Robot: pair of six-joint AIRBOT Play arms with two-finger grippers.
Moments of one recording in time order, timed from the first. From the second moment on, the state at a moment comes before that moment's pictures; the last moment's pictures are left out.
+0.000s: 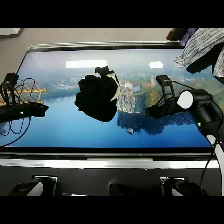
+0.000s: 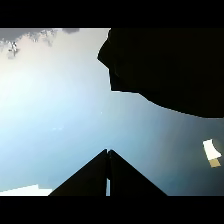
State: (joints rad) left arm 0.14 -0.88 0.91 1.07 -1.02 -1.10; right arm 0.20 -1.12 1.10 -1.39 1.18 1.50
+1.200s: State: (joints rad) left arm 0.02 -1.57 0.98 0.37 -0.75 -1.10; right arm 0.20 -1.12 1.10 -1.39 1.18 1.50
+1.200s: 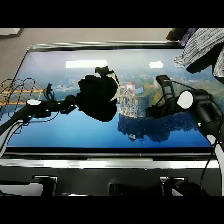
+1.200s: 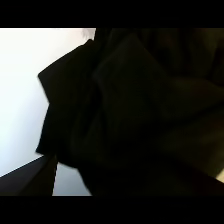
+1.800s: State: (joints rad) left arm 0.00 -1.33 0.87 0.65 -0.93 -1.38; right arm 0.20 -1.11 1.05 -1.25 1.33 1.55
